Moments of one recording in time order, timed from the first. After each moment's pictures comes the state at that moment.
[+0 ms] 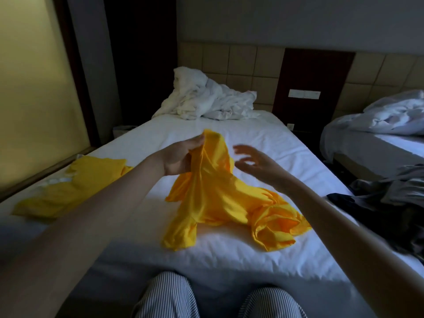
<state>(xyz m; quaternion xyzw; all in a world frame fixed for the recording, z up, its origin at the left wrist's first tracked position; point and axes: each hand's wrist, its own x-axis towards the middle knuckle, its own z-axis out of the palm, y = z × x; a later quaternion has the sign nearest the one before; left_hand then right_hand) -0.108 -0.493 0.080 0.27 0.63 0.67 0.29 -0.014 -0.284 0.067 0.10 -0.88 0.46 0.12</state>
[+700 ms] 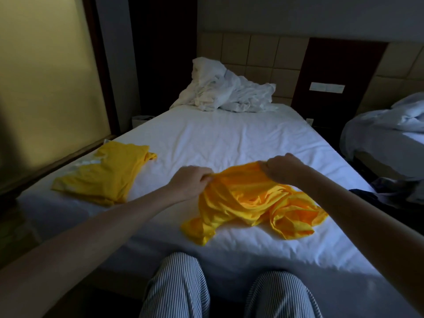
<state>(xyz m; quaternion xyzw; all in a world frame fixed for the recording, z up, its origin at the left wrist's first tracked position) -0.081 -0.537 -0.006 0.34 0.91 0.20 -0.11 -0.020 -0.301 0.056 0.01 -0.98 -0.22 0.03</state>
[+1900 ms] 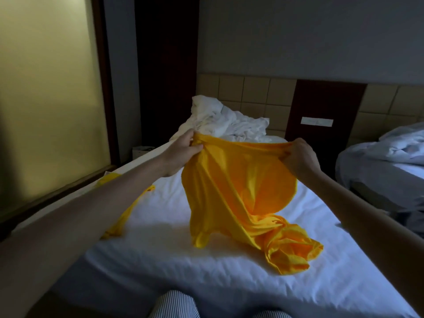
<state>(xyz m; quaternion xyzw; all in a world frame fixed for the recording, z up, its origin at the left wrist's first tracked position) -0.073 -0.543 0.135 0.31 0.76 0.57 -0.01 -0.017 -0.267 0.133 -0.12 -0.93 0.11 0.34</state>
